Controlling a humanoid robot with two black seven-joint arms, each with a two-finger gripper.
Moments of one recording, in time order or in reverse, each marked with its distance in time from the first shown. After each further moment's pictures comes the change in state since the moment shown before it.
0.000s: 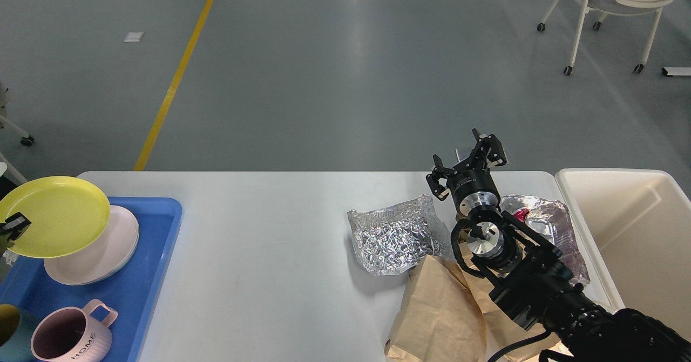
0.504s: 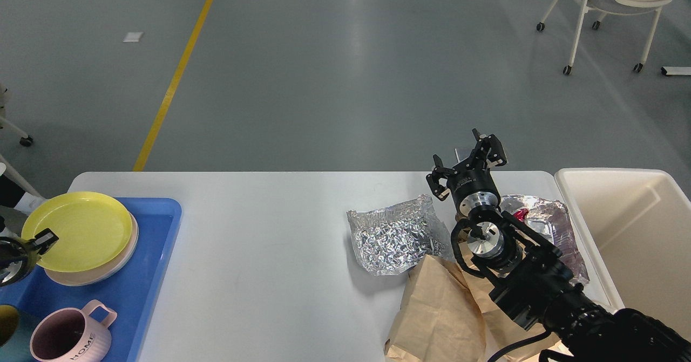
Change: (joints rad) left arm 0.085 -0.067 -0.041 -0.001 0.000 0.056 0.000; right arm 0.000 0.000 0.000 0.000 0.000 0.000 0.000
